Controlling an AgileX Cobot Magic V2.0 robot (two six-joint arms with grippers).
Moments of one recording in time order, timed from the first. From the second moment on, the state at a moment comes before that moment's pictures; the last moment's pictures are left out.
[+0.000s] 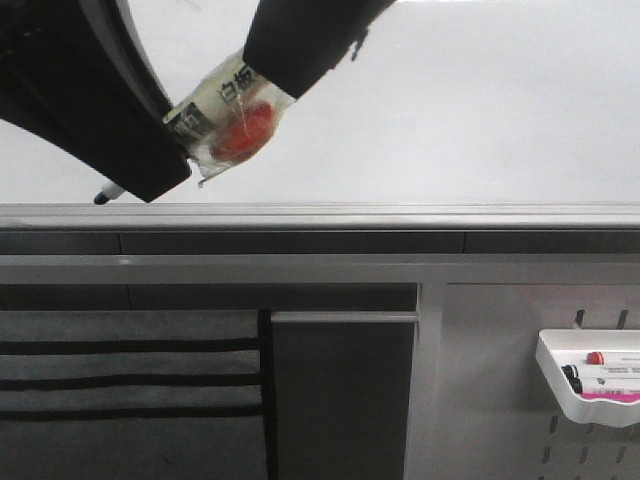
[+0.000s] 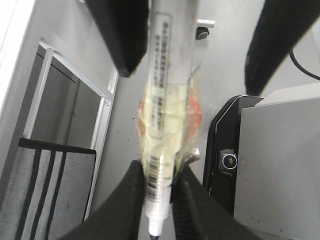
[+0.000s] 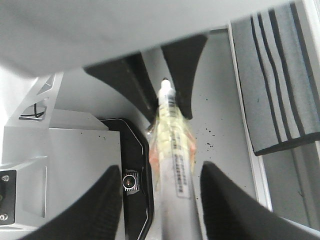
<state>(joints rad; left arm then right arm) -0.67 1.26 -1.02 -0.44 0.94 0.97 0.65 1.41 -1.29 0.56 1.08 -0.98</state>
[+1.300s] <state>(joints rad) -0.34 0.91 -0.83 -0.48 0.63 0.70 0.39 1.05 -1.03 0.28 0.80 -0.41</state>
